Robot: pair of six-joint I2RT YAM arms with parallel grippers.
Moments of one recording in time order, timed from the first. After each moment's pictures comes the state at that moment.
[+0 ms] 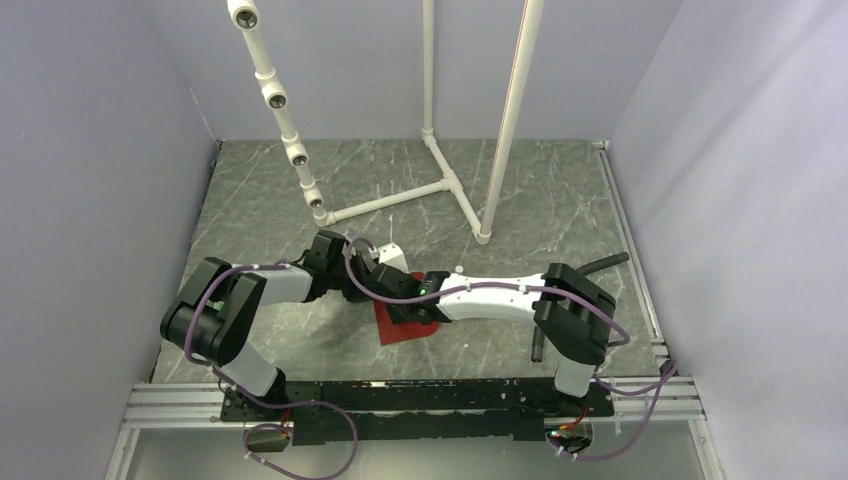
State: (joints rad) left arm -0.41 1.59 0.57 0.14 0.45 -0.87; right arm 1.17 1.78 1.14 -0.36 0.34 0.60
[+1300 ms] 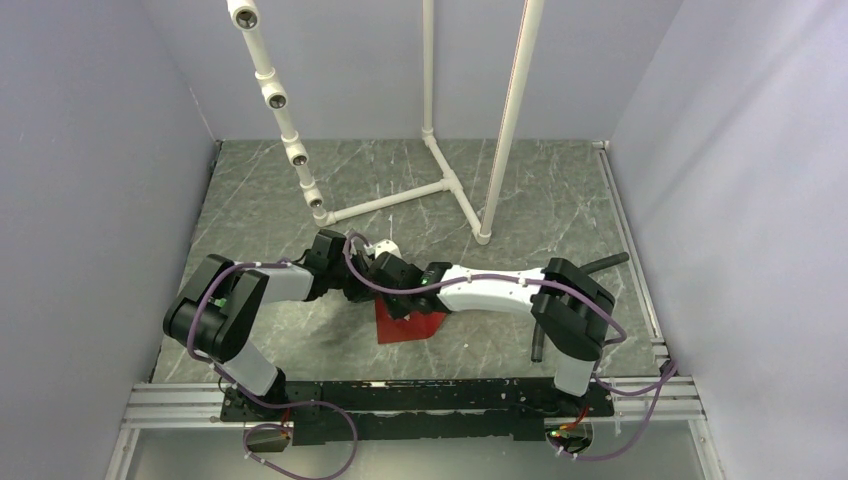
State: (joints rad) left arm -0.41 1.61 0.58 0.16 0.47 -0.89; right arm 1.11 1.79 1.15 -0.34 0.19 0.48
